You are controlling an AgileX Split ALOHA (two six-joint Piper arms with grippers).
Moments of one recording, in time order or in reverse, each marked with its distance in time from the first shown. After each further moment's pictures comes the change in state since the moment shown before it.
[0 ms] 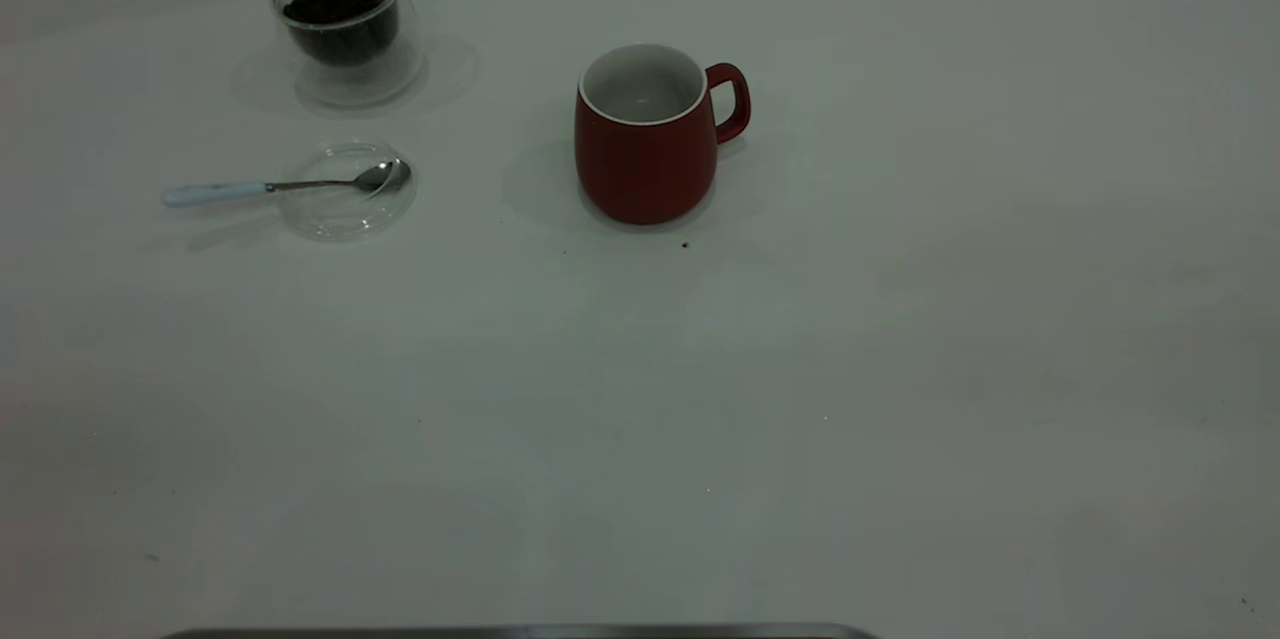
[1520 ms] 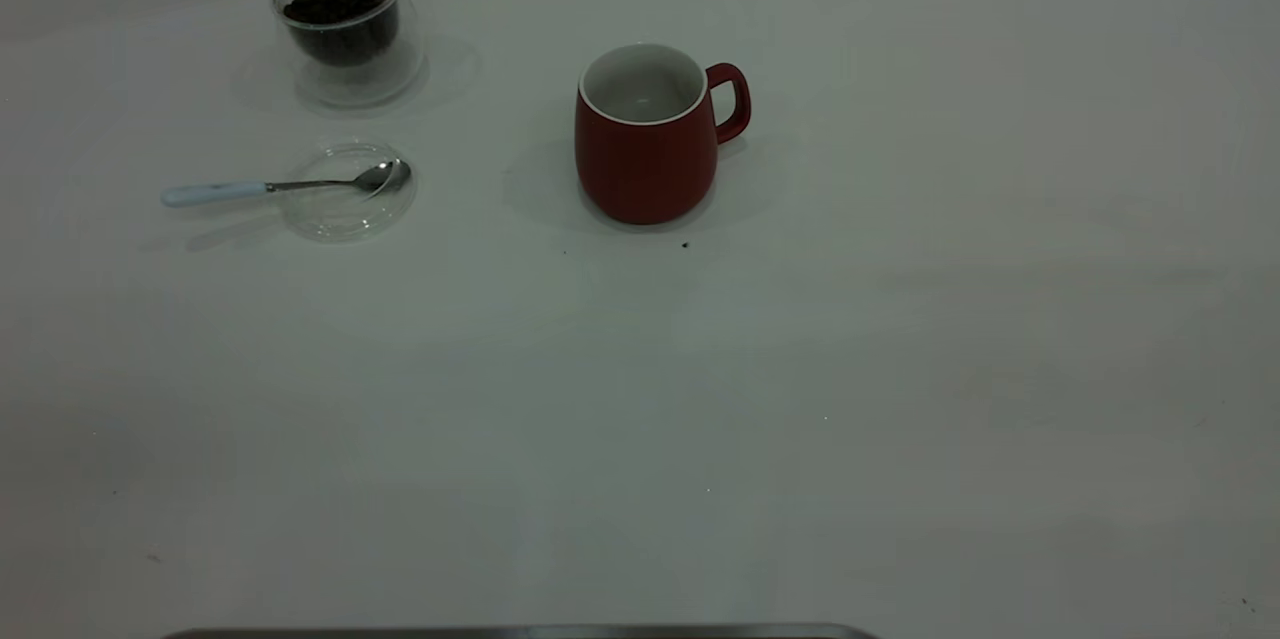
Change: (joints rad) left arm 0.000 0.000 0.000 0.000 0.000 -0.002; right arm -0.218 -0.156 0.103 -0.009 -0.038 0.007
